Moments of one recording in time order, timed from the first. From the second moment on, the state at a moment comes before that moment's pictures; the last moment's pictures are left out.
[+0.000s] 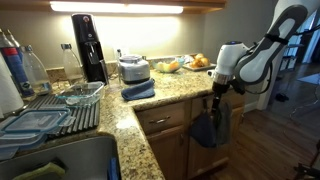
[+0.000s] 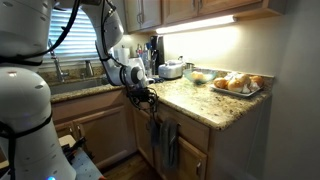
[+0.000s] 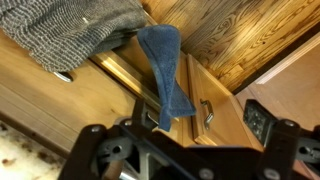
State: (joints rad) arm 0.14 0.36 0.06 -2.35 -0.28 2.87 -0.07
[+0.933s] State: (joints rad) arm 0.14 0.36 0.05 -2.35 -0.28 2.87 -0.07
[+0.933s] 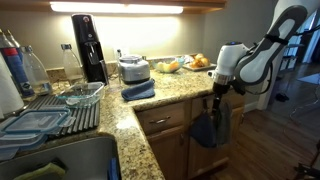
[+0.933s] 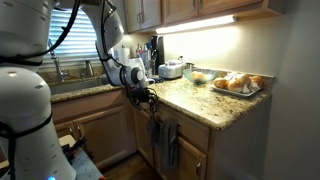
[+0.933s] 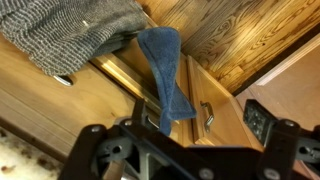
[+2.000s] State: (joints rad) arm 0.18 0.40 -0.01 -2.36 -0.32 2.92 -0.07
